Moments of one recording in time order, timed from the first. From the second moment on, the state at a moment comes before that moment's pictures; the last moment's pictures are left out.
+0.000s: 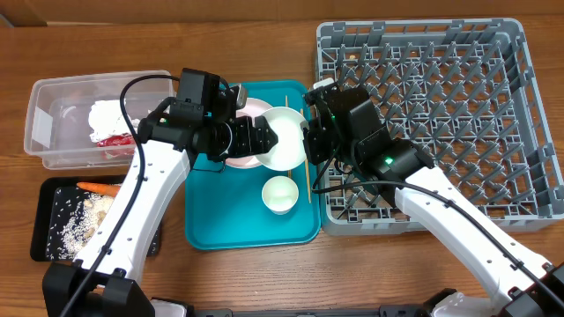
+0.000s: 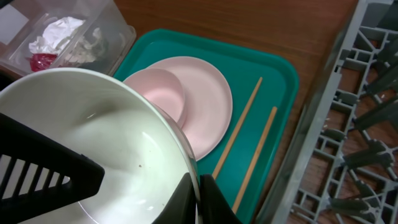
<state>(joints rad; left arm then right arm) -0.23 1.55 1.27 -0.81 0.48 -0.38 0.57 1.48 1.14 -0.38 -0.10 0.20</state>
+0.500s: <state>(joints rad) -0.16 1.55 1.40 -0.78 0.53 -0.39 0.55 1.50 1.14 -0.09 0.39 0.08</state>
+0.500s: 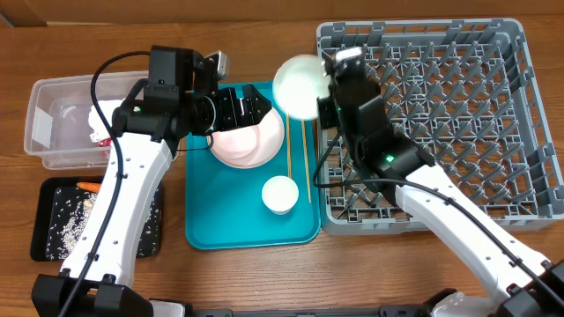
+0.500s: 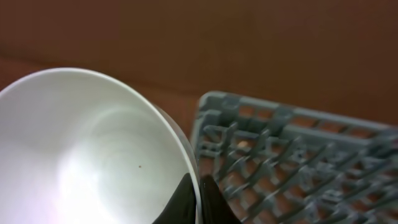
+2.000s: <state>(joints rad) -0.16 1.55 1.40 -0.81 0.34 -0.39 0.17 1.86 1.14 0.47 0.59 -0.98</state>
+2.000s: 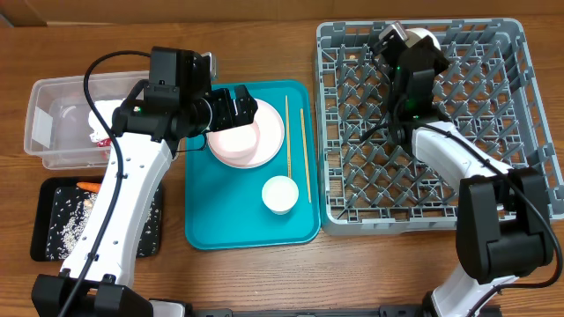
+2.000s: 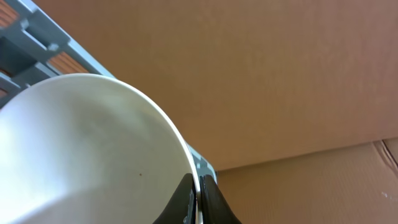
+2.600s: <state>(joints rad) -0.16 1.55 1.40 -0.81 0.34 -0.39 0.17 1.92 1.14 0.63 0.53 -1.31</state>
